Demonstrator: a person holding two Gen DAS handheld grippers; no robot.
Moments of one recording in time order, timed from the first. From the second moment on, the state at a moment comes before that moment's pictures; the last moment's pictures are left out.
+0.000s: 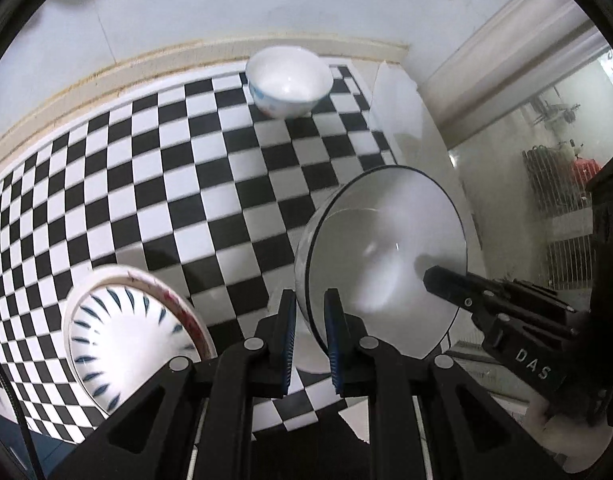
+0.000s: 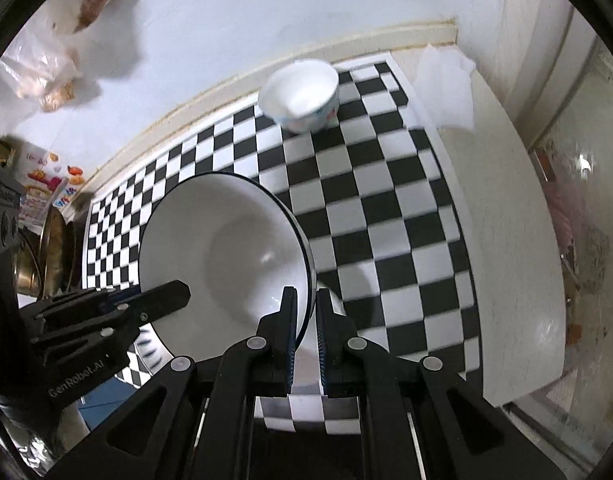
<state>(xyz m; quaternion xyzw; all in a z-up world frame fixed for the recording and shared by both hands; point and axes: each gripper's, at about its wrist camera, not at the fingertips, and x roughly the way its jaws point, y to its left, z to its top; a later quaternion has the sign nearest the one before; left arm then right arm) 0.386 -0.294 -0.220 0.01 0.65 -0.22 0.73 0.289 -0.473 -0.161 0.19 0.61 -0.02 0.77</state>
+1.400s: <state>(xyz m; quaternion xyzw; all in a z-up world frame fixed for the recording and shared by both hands) 0.390 -0.294 -0.264 0.04 0.69 -0.19 0.70 0.275 -0.477 -0.227 0.19 0.68 0.00 0.71</state>
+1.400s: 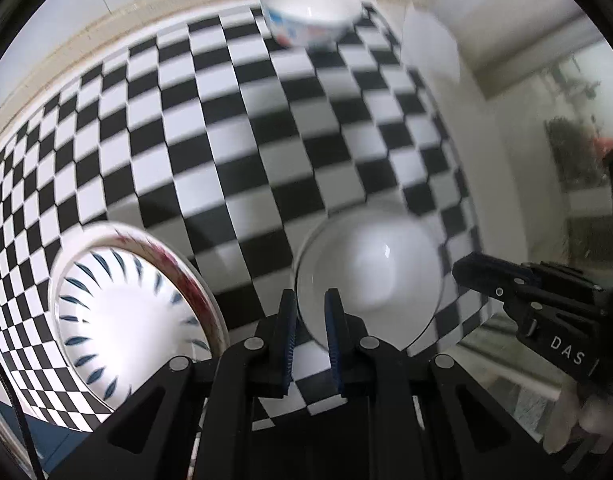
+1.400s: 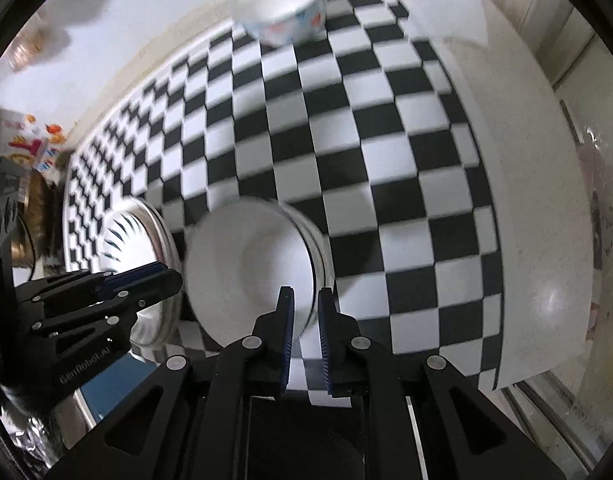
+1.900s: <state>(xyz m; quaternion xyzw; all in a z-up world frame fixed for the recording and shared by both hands) 0.565 -0.304 -0.258 -0.06 0.68 -0.15 0.71 0.433 -0.544 -0.207 0.24 0.63 0.00 0.74</state>
